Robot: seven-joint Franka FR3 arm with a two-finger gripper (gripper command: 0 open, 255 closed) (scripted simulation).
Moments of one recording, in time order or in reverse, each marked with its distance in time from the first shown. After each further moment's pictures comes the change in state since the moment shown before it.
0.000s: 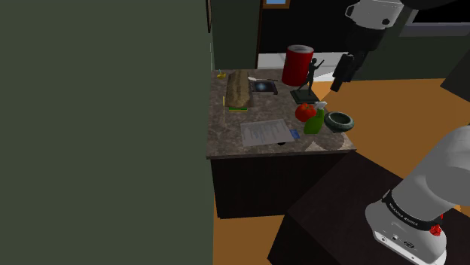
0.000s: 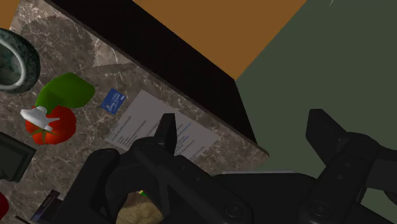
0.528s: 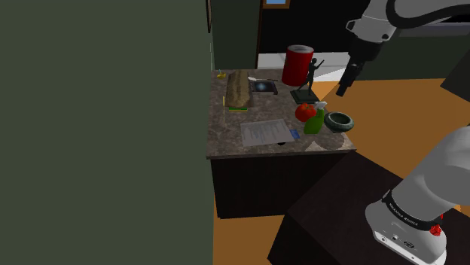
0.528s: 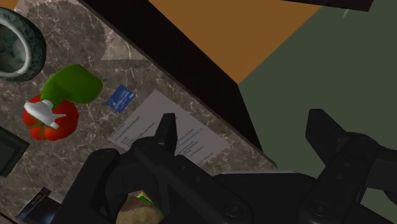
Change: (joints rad) arm -0.027 0.030 -0.140 -0.087 -0.083 0.110 -0.210
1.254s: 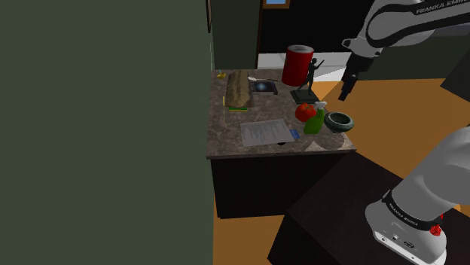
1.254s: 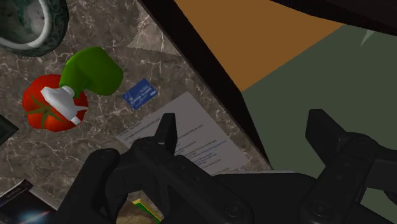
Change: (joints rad) arm -0.017 0.246 -0.263 0.008 -0.096 0.234 -0.392
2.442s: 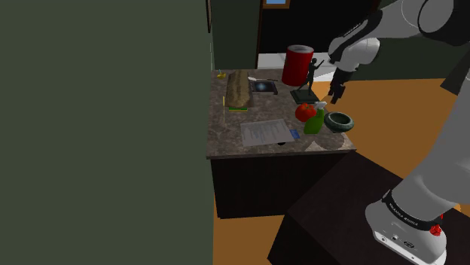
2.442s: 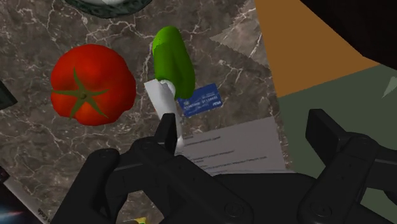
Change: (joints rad) arm -0.023 0.800 -0.234 0.449 0.426 0.207 -0.826
